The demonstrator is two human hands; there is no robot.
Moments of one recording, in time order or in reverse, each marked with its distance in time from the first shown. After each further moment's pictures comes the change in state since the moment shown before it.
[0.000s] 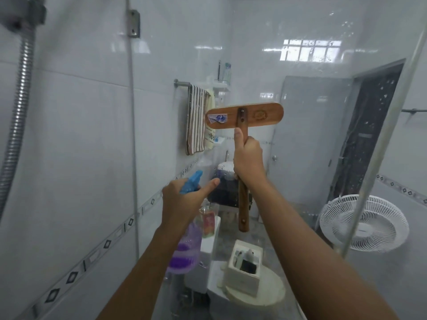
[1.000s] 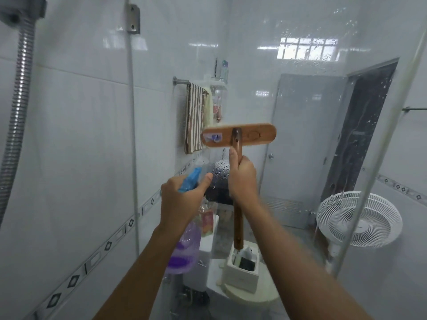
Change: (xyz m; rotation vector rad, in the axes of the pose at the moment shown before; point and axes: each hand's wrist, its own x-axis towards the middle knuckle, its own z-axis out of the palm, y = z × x) left_hand 0.002 0.010 -0.017 -0.011 -0.014 0.018; right_hand -0.038 0.022 0.025 0.036 -0.004 0.034
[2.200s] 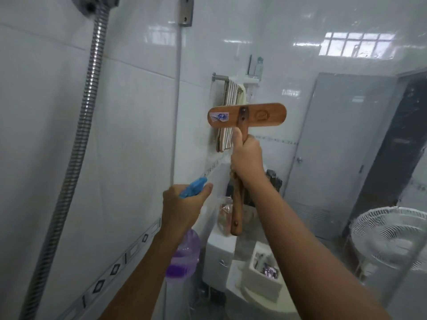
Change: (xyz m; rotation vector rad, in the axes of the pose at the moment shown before) left_hand 0.015 -0.069 -0.063 -0.007 0.047 -0.194; right_hand 0.038 -0.038 0.093 0.020 -0.046 -0.021
